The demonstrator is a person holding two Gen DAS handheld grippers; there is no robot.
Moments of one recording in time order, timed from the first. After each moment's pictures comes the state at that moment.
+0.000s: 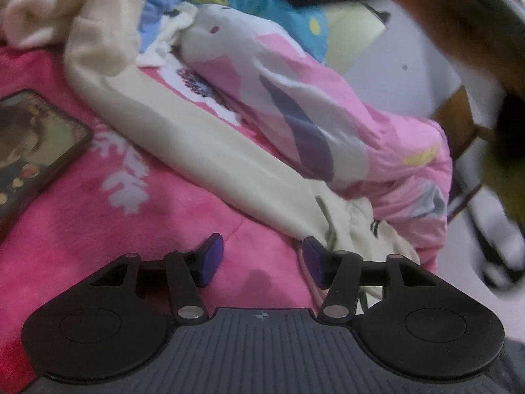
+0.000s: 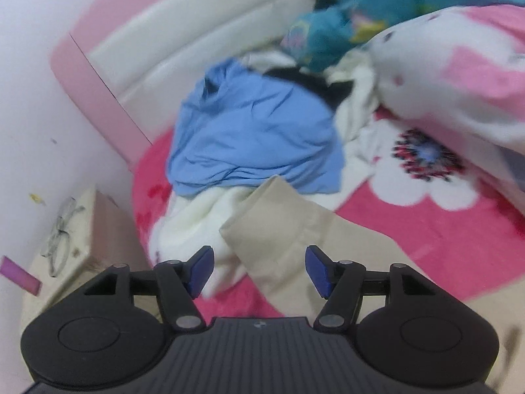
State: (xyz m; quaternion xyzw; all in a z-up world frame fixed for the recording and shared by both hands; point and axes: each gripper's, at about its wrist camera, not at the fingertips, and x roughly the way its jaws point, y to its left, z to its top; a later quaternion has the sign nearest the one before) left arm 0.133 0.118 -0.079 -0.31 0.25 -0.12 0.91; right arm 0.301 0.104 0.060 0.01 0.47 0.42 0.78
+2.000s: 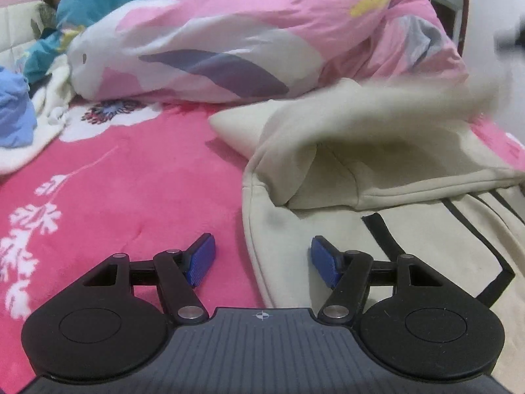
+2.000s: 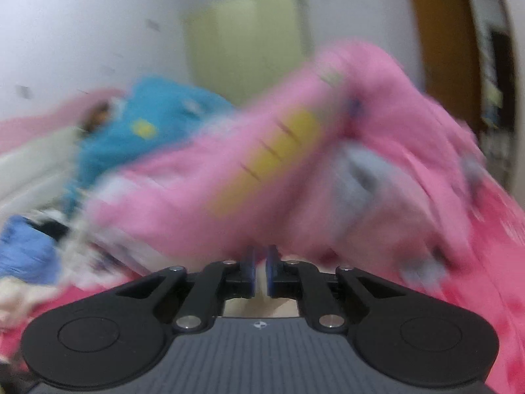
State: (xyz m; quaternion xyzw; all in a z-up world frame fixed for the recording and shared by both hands) left arm 0.174 -0.006 -0.061 0.02 0.32 -0.14 0.94; right arm 0.222 -0.427 0.071 0.08 0.27 0.05 0.96
